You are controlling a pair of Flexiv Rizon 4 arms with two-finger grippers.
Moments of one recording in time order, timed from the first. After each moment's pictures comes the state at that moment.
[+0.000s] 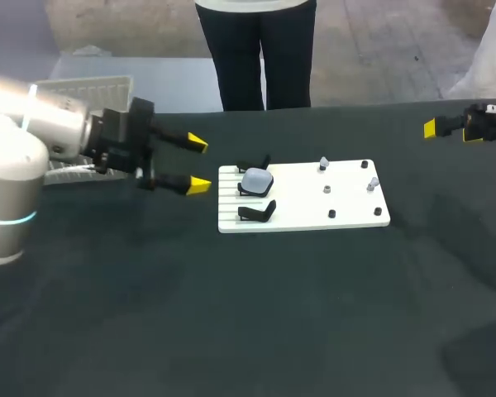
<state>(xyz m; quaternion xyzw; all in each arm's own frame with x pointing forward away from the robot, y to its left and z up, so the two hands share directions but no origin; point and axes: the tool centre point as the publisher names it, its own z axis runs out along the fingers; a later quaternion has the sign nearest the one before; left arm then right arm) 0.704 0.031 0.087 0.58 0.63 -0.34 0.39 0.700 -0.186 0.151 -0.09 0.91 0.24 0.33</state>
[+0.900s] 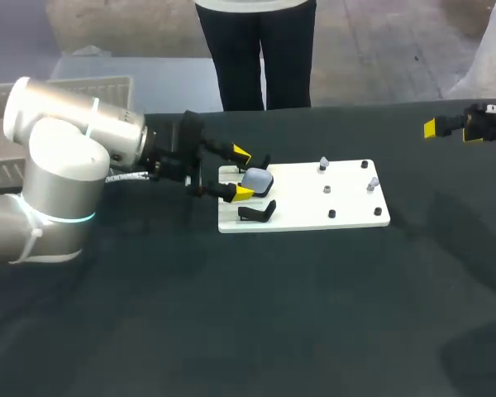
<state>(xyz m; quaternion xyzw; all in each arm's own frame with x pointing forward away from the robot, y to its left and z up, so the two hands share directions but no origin) 0.719 -0.036 0.046 0.58 0.62 -0.37 0.38 0.700 -0.186 0.151 -0.09 0.91 0.24 0.33</state>
